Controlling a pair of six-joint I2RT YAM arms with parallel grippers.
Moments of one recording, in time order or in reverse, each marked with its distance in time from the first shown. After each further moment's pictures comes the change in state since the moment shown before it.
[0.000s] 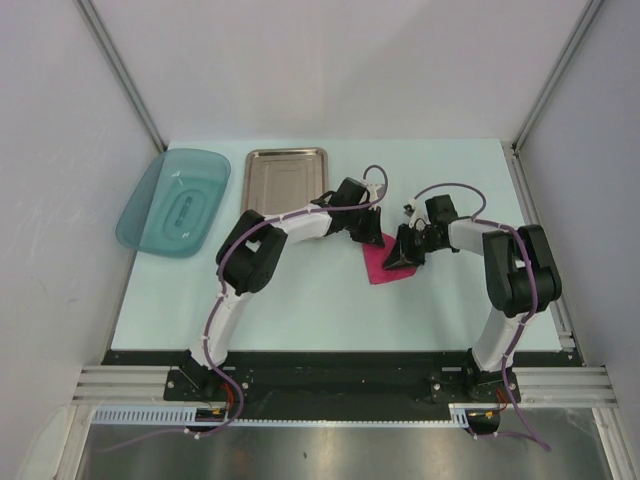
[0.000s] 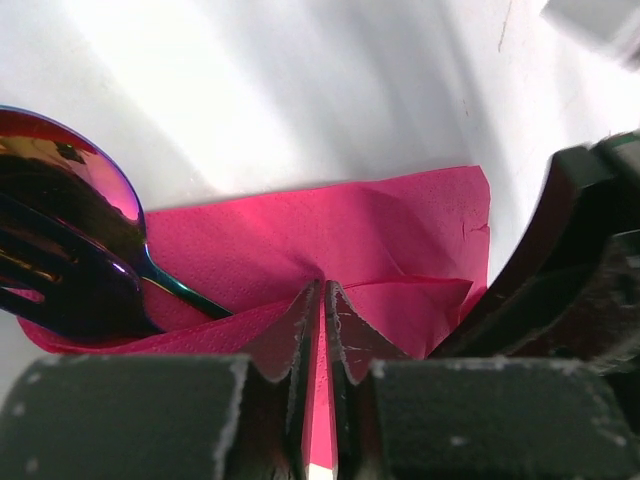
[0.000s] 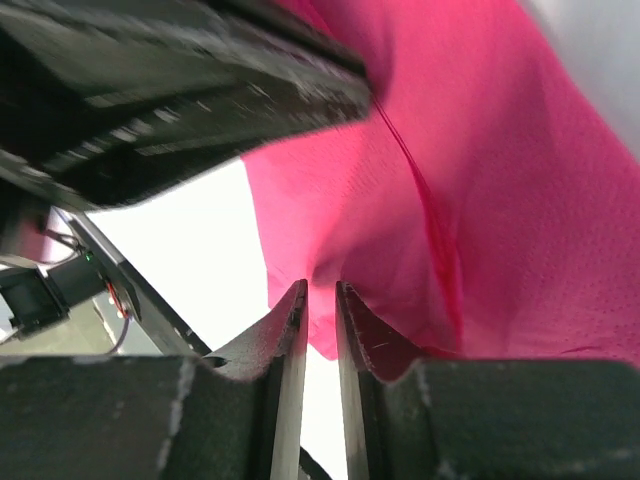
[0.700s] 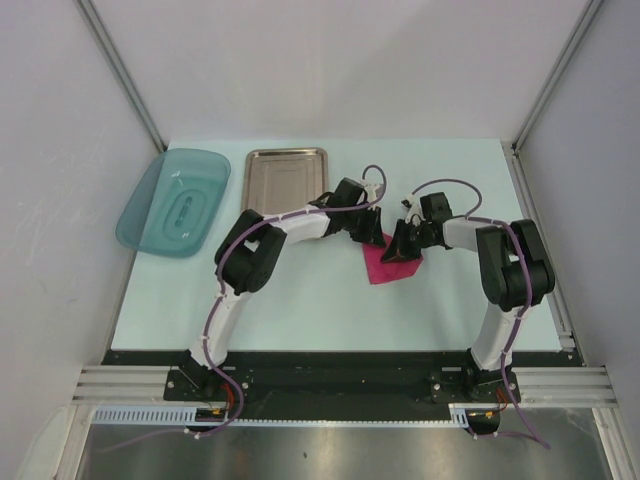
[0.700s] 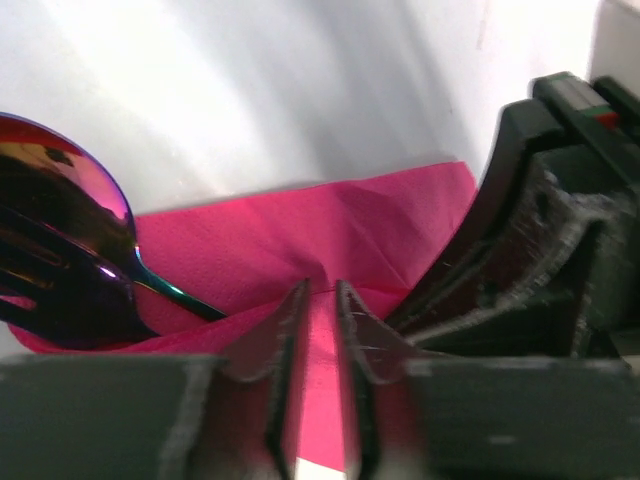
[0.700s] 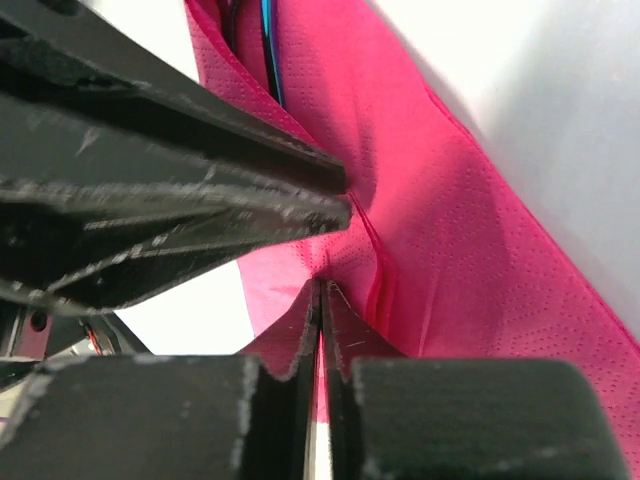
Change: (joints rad) left arm 0.012 -0.003 -0.020 0.042 0.038 0.001; right arm 0.029 0.053 0.035 0.109 0.089 0.054
